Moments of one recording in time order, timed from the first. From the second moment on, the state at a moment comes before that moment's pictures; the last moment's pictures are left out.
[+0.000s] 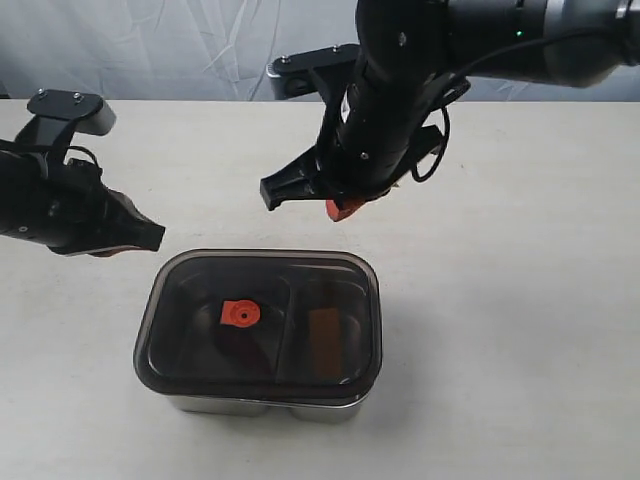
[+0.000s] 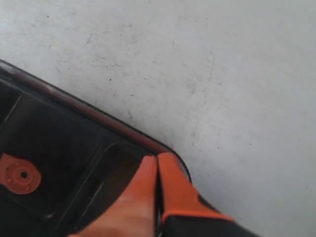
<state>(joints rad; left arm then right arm) -0.24 1.41 -0.75 -0.76 0.53 0.74 0.84 1.79 -1.40 -0.02 0.90 0.19</state>
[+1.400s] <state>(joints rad) 0.30 1.88 -0.70 -1.36 1.21 1.25 0.84 1.23 -0.89 -0.18 0.77 0.31</state>
